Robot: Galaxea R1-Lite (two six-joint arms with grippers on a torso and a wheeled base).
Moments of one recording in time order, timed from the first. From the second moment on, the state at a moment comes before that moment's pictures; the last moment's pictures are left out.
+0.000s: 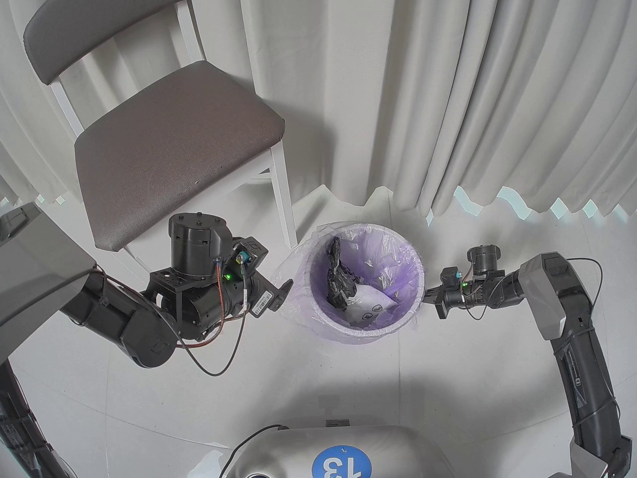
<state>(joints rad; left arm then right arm) -0.50 1.97 -0.87 -0.74 0.15 0.50 0.03 2.93 -1.99 -0.22 0.80 -0.64</state>
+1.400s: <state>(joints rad) -0.52 1.96 -0.89 -0.76 0.16 0.50 0.05 2.89 -1.83 -0.24 0.91 -0.72</state>
